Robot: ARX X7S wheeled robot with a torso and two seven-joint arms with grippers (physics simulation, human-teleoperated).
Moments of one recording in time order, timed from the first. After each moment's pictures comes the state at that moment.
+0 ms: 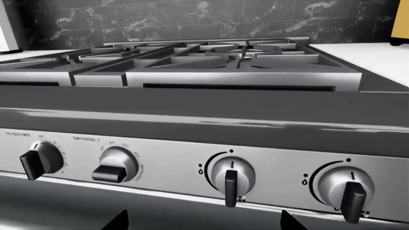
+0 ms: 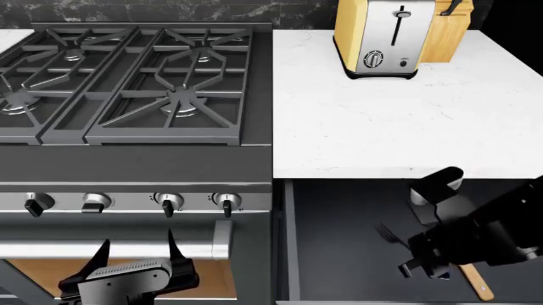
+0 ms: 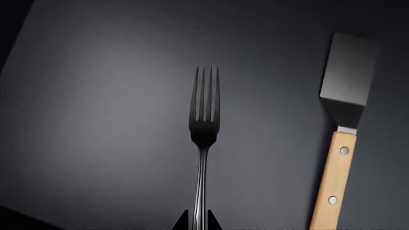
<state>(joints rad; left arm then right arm) 0.17 -0.23 0.13 0.44 -0.17 -0.23 -0.43 1.27 0.89 -1.16 0.19 1.36 1.30 0.11</state>
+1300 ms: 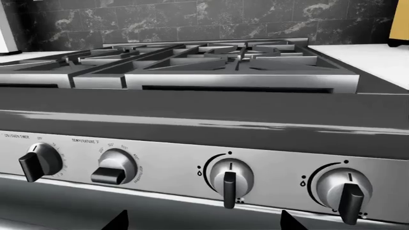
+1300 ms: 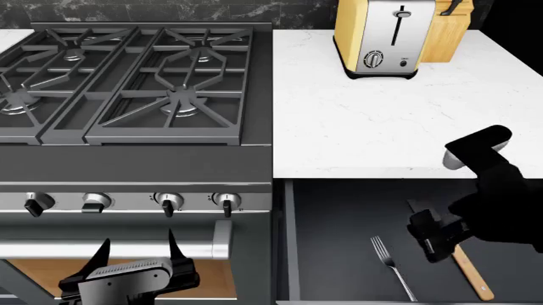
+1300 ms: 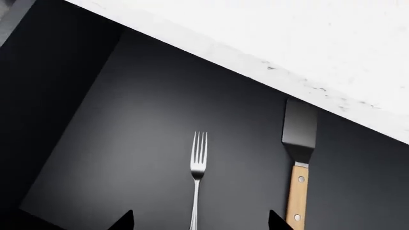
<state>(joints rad) 0.16 -0.26 0.16 0.45 -0.20 -0.23 -0.46 1.38 1.07 -1.01 -0.04 1.61 1.32 0.26</state>
